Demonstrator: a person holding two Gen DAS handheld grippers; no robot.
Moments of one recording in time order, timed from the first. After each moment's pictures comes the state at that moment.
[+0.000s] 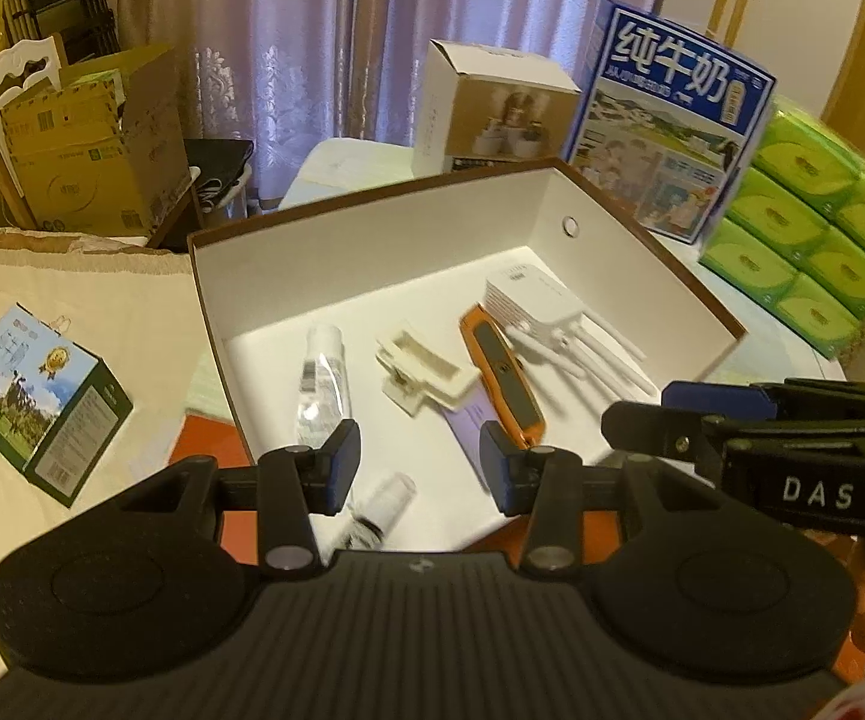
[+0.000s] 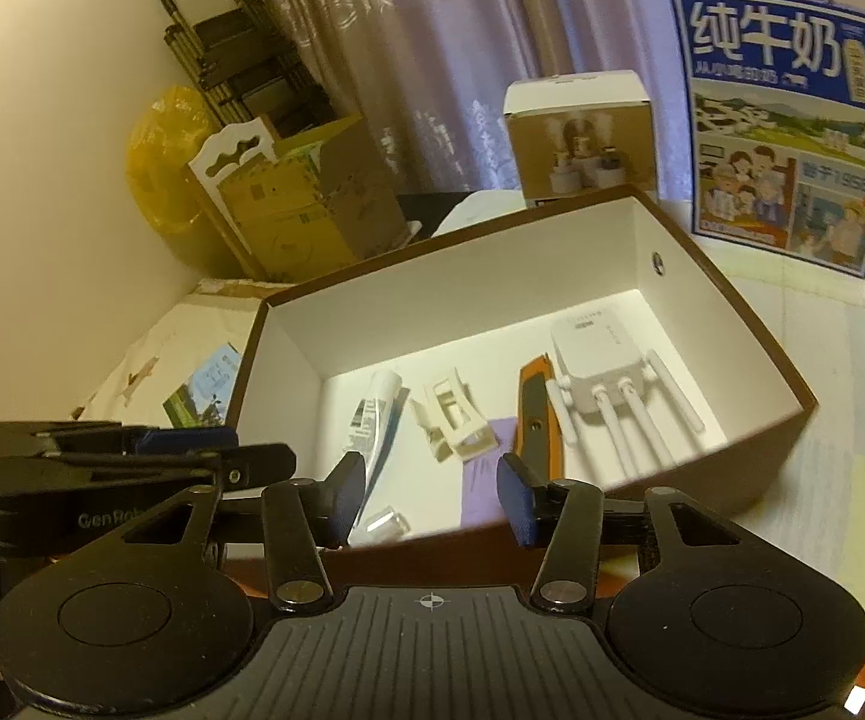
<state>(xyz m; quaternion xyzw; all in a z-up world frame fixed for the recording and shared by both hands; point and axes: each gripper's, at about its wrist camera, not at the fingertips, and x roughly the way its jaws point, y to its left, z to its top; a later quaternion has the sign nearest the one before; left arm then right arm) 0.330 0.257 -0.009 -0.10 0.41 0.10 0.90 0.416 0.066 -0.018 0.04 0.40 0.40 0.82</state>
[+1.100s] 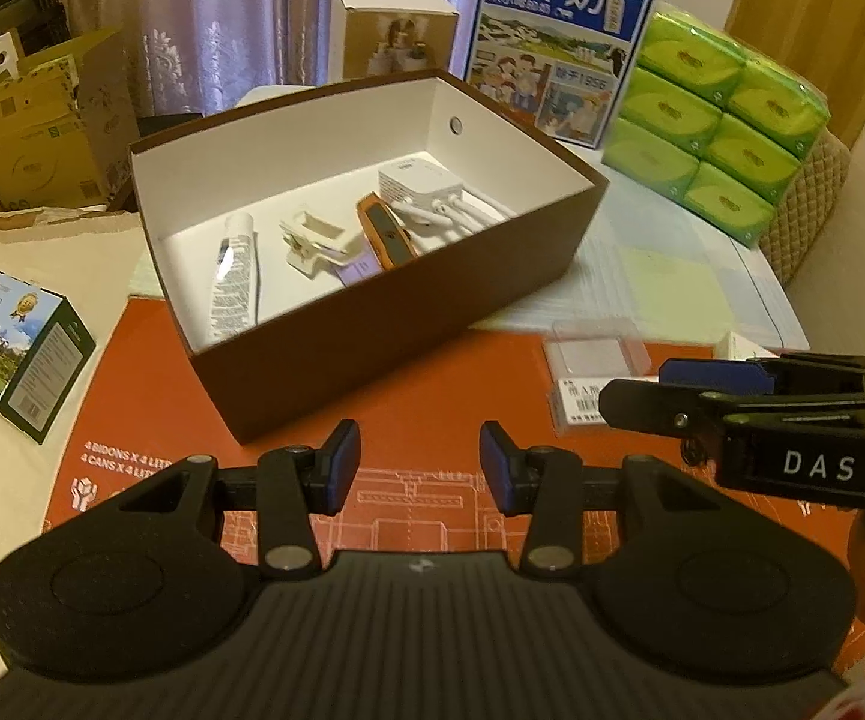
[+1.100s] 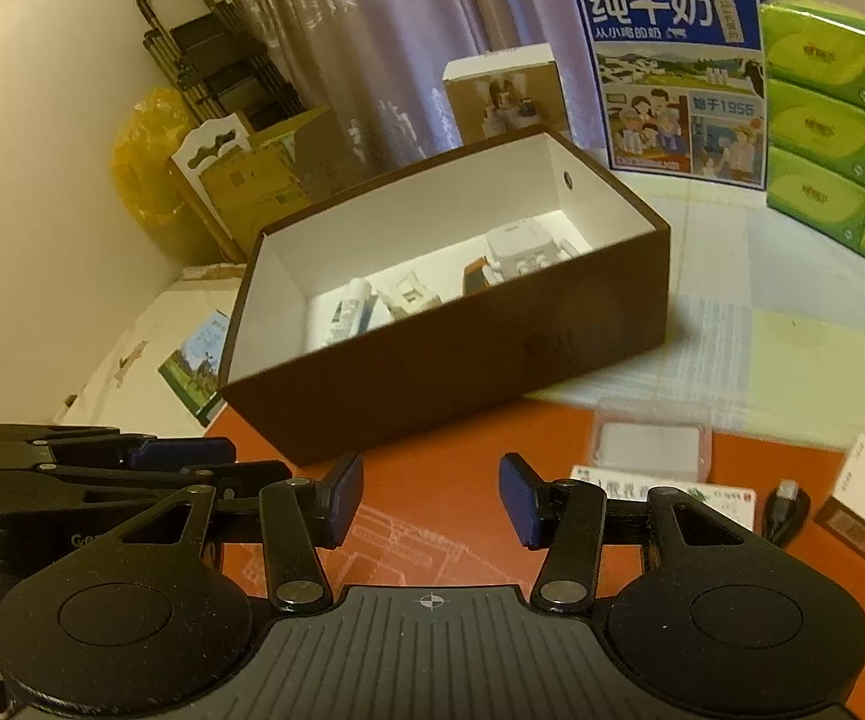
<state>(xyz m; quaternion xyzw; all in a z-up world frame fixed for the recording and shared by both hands) 0.245 0.169 -0.019 -0.08 0.44 0.05 0.89 0.321 -0.031 -0.029 0.05 0.41 0.37 0.83</state>
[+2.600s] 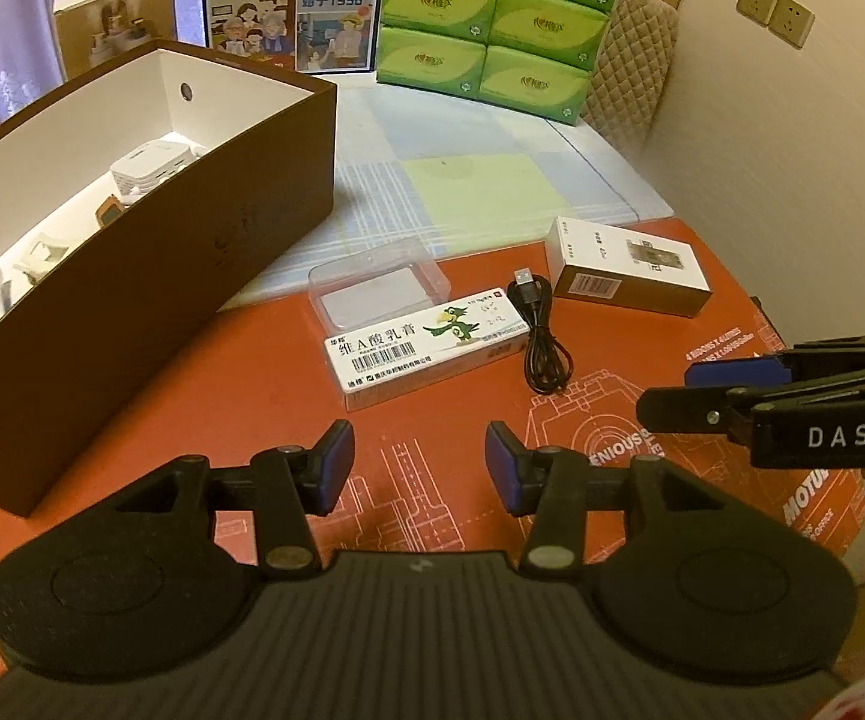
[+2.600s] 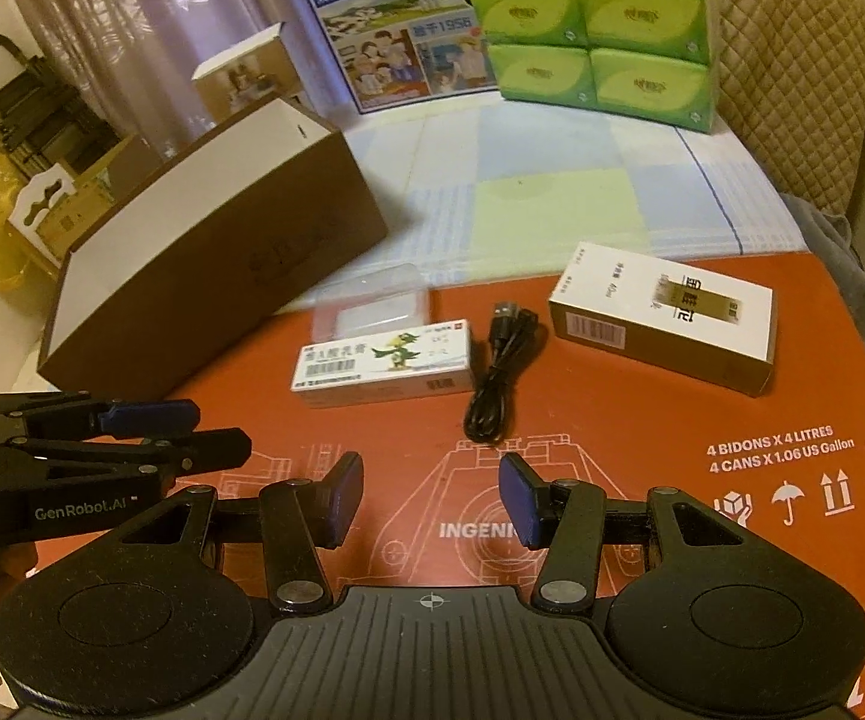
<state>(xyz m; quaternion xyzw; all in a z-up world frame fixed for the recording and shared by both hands) 0.287 0.067 -0.073 0.00 0.46 -0.13 0.88 0.294 -0.162 -0.071 0.10 0.47 0.20 0.85</state>
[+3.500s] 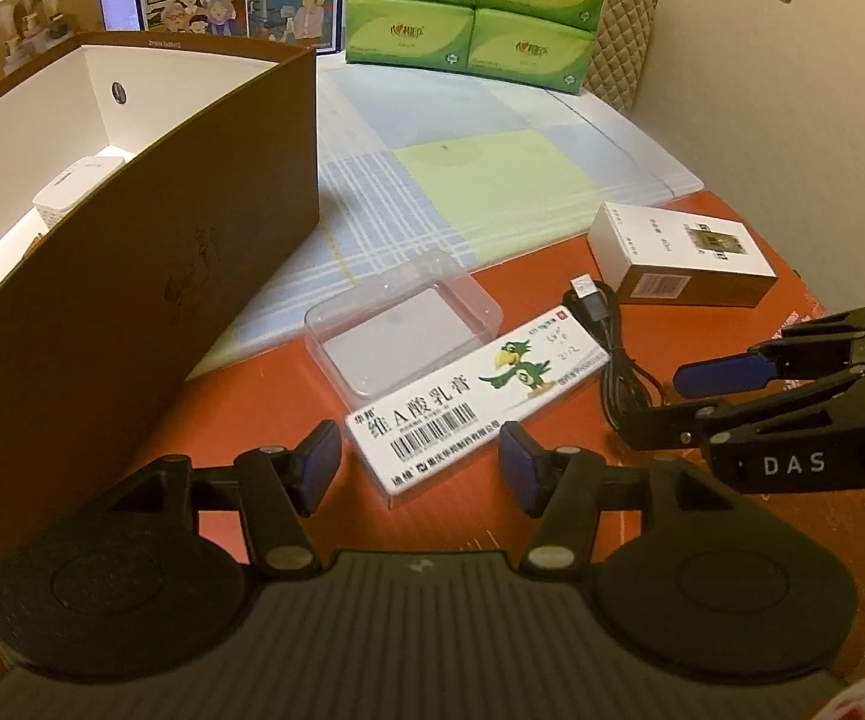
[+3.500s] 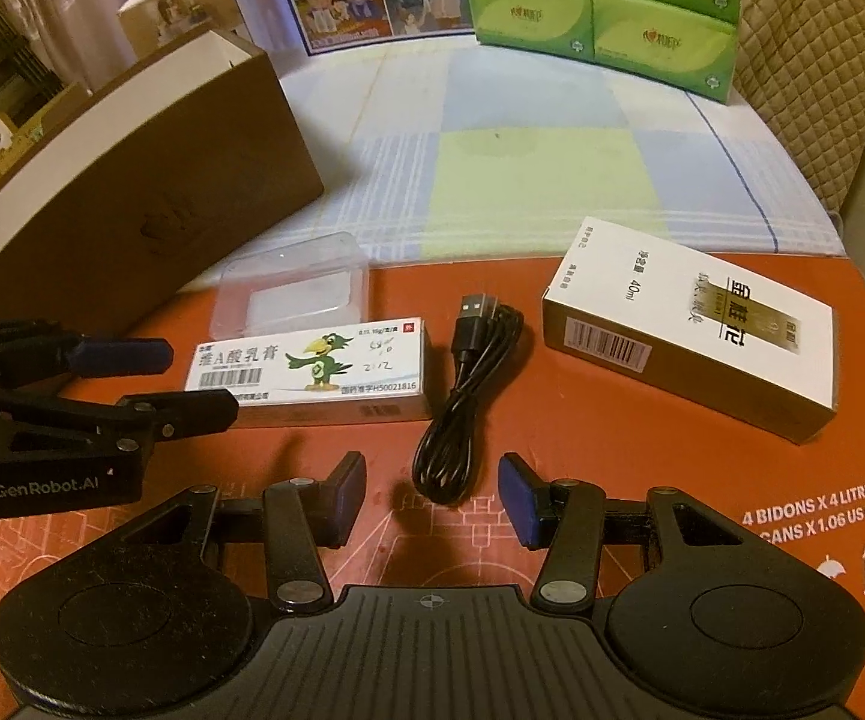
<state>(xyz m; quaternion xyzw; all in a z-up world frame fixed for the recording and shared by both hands) 0.364 0.075 -0.127 0.05 0.46 -0.18 0.87 0.359 -0.128 -0.130 0.05 0.50 0.16 0.85</state>
